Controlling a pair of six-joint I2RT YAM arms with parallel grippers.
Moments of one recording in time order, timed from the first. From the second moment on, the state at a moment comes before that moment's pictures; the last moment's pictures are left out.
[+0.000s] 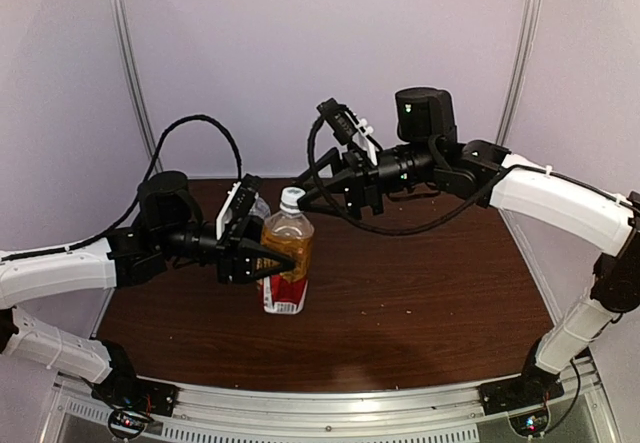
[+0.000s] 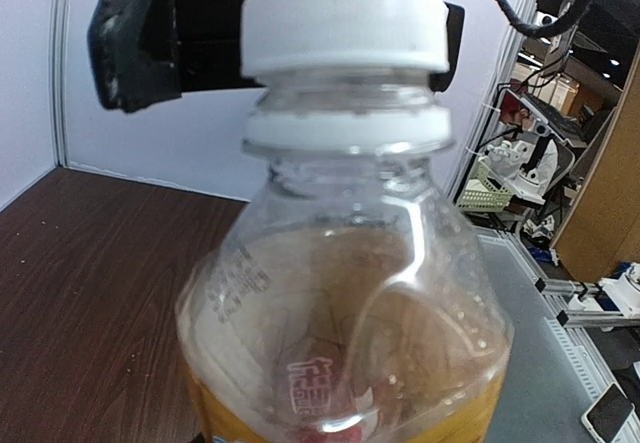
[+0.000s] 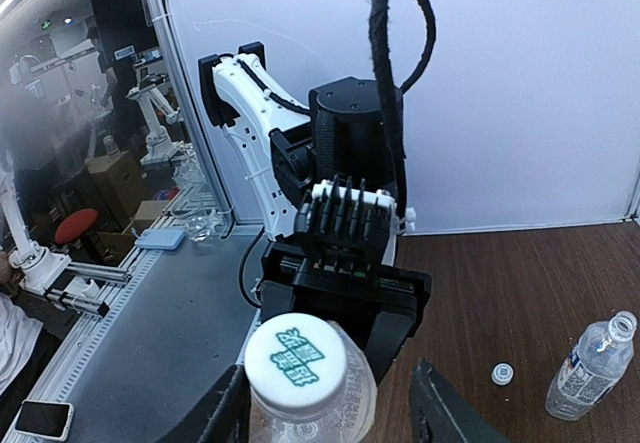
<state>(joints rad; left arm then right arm) -0.85 1.16 0.78 0.27 0.82 -0.15 0.88 1.58 1.54 -0.18 -0.89 -0.01</state>
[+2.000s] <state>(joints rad) -0.85 1.13 0.79 0.17 0.64 -0.08 0.95 1.53 1.54 -0.21 -0.51 0.12</state>
